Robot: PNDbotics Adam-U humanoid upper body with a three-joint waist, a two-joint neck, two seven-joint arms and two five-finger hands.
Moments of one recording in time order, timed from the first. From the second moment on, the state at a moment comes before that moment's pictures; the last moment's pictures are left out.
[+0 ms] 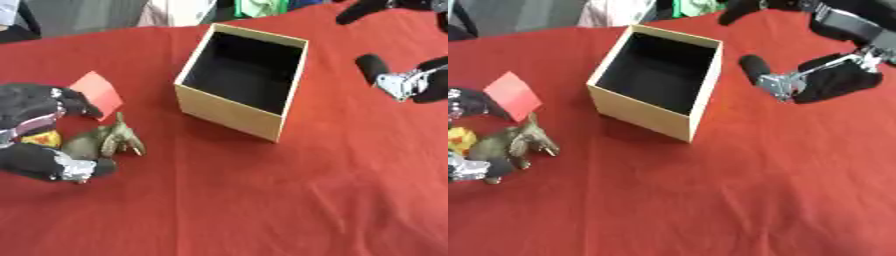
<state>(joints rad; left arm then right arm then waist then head) -0.52 1.09 -0.38 -1.99 -0.61 0.21 -0.54 -0.76 -0.70 0.11 -1.89 0.41 -0.47 0.47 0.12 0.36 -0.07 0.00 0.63</state>
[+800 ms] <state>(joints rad) -0.50 1.09 -0.38 -1.95 -0.69 0.25 -0.58 -0.76 -0.70 0.11 -1.89 0.40 -0.47 0.48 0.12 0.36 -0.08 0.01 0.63</state>
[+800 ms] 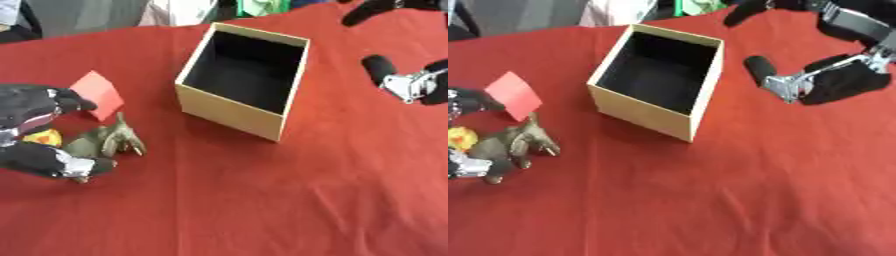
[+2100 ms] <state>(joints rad) -0.55 1.02 -0.41 -1.73 -0.80 0.12 -0.62 -0.76 -0.70 0.10 -1.90 0.38 -0.46 0.49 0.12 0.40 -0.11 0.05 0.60</state>
